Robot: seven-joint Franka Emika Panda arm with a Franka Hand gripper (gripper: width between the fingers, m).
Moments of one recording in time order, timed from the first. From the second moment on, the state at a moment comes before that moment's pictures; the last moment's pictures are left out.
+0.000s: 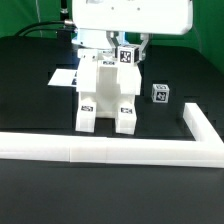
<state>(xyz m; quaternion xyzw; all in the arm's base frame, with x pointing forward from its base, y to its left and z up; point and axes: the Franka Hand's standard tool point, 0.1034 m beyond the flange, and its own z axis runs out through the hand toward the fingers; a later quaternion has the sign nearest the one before) 0.518 0.026 0.106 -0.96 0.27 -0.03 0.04</state>
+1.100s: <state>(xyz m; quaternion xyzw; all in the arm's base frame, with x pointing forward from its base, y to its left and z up) 0.523 0.021 0.106 -0.92 0.39 -0.03 0.05</state>
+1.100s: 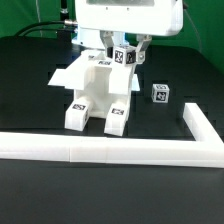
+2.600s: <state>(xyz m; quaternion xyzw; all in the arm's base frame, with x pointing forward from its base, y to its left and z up) 0.524 0.022 0.106 -1.00 -0.06 -0.04 0.01</state>
